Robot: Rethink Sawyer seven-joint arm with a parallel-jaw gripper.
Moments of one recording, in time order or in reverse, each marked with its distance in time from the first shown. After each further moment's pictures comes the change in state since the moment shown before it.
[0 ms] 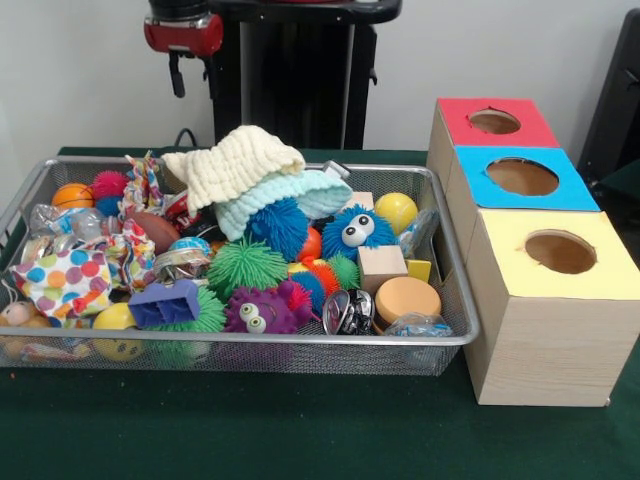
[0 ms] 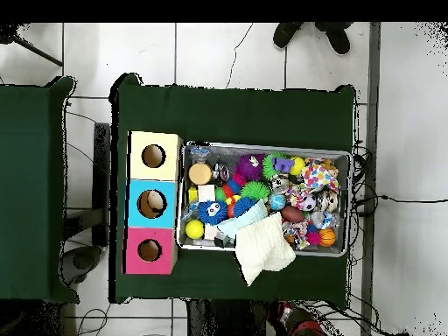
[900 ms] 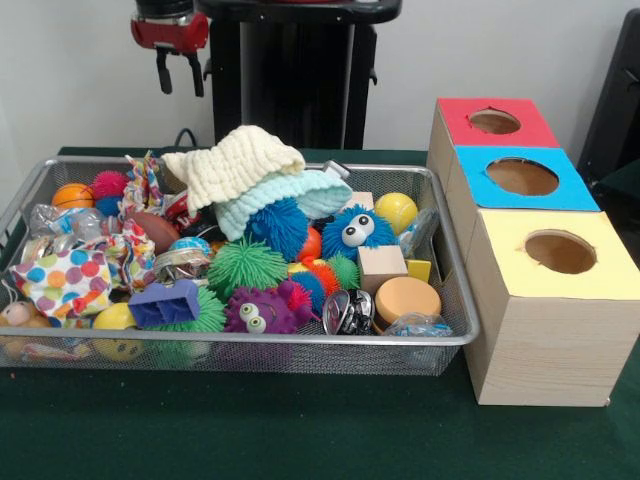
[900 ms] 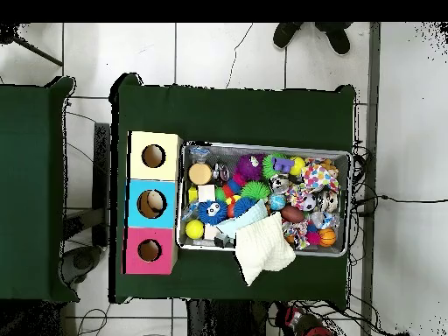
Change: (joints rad) arm -0.101 0.003 0.013 0.000 0.000 0.000 0.000
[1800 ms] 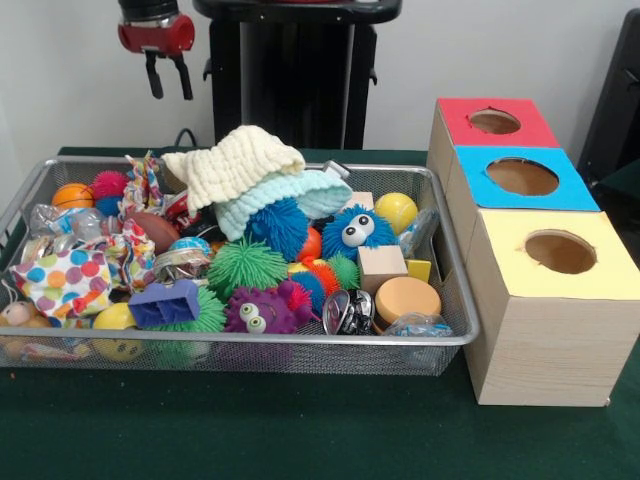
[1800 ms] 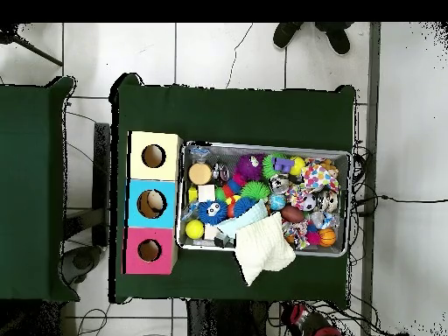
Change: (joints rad) arm -0.127 0.020 0.103 -0.004 0.000 0.039 0.000
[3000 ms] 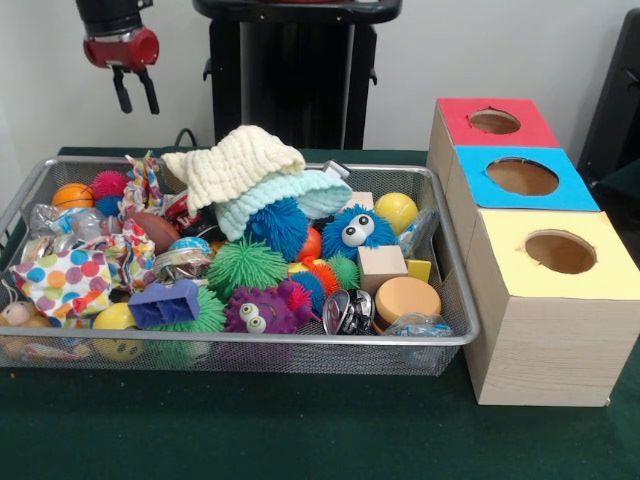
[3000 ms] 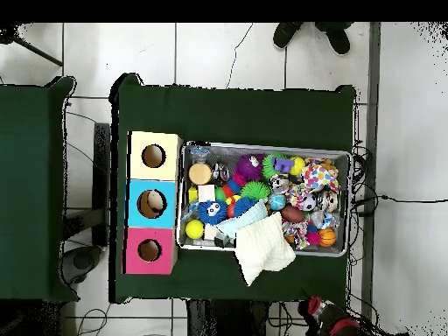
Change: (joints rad) arm -0.134 0.045 0.130 -0.097 -0.014 0.125 0.000
